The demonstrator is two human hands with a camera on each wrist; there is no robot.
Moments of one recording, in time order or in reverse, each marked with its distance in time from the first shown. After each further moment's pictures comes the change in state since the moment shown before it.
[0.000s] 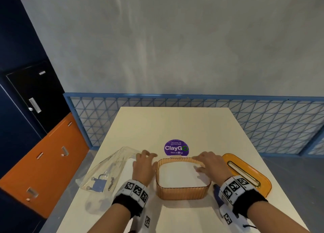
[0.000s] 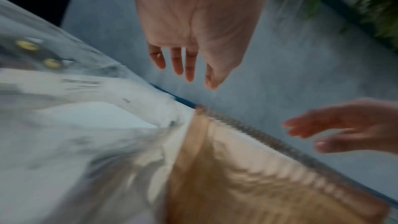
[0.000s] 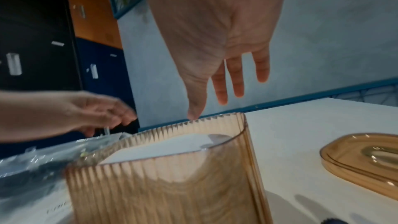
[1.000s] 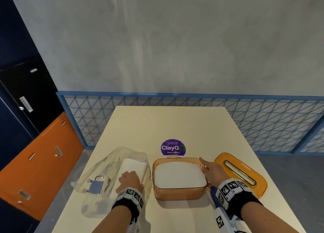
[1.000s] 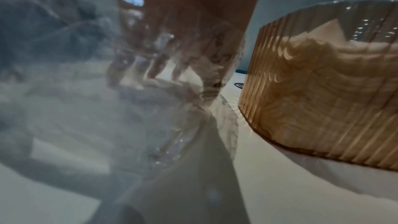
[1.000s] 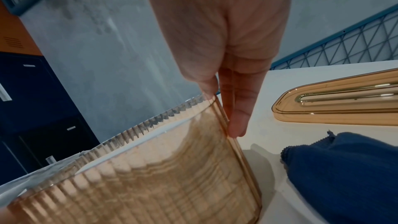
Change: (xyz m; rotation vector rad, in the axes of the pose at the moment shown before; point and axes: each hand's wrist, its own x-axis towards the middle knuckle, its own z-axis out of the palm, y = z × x) left_hand 0.004 -0.056 0.069 0.289 -0.329 -0.496; right_hand 0.004 0.020 0.036 0.441 -0.091 0.309
